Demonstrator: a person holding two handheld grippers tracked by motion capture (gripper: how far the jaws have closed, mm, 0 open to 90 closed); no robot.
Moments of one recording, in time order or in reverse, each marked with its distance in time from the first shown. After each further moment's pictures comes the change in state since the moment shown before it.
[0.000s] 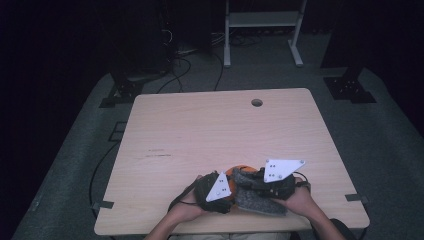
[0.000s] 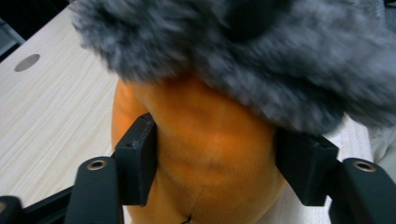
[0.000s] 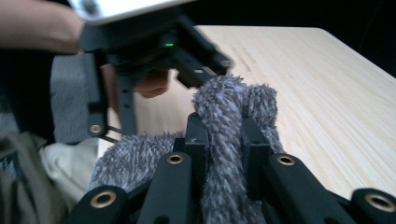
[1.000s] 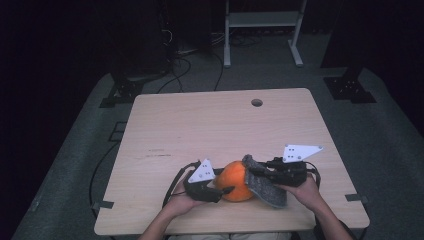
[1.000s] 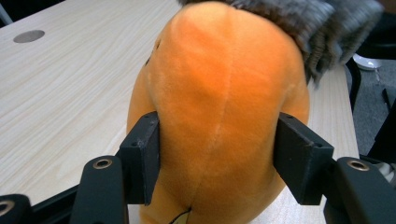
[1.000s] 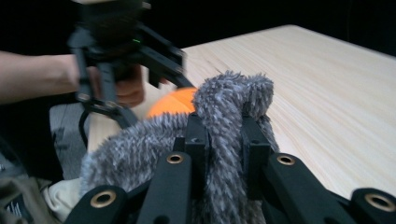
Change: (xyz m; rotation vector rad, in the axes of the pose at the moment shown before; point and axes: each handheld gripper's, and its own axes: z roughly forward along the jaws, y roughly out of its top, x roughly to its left) left arm 0.032 -0.017 -0.011 -0.093 -0.053 -0.212; right arm -0.044 -0.035 -0.018 -0.117 0.006 0.244
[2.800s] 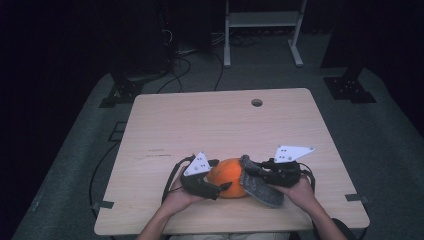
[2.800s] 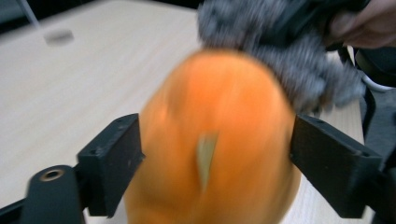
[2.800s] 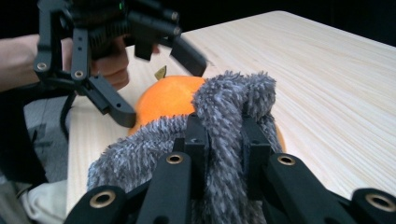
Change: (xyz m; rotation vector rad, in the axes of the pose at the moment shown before) left arm 0.013 0.004 -0.004 -0.004 0.033 -0.104; right arm 0.008 0.002 0.014 0.051 -0.069 0.009
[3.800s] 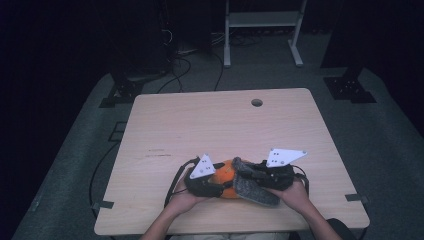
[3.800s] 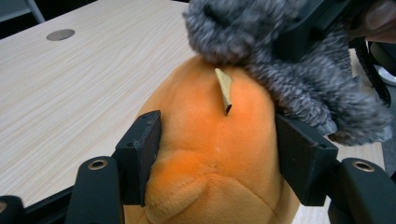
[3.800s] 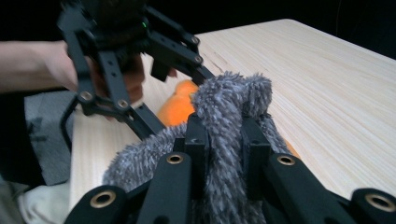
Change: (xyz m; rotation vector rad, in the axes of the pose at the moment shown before) left arm -0.009 0.001 0.005 -0.007 0.033 0.054; right arm 0.017 0.008 0.014 -0.001 0.005 -0.066
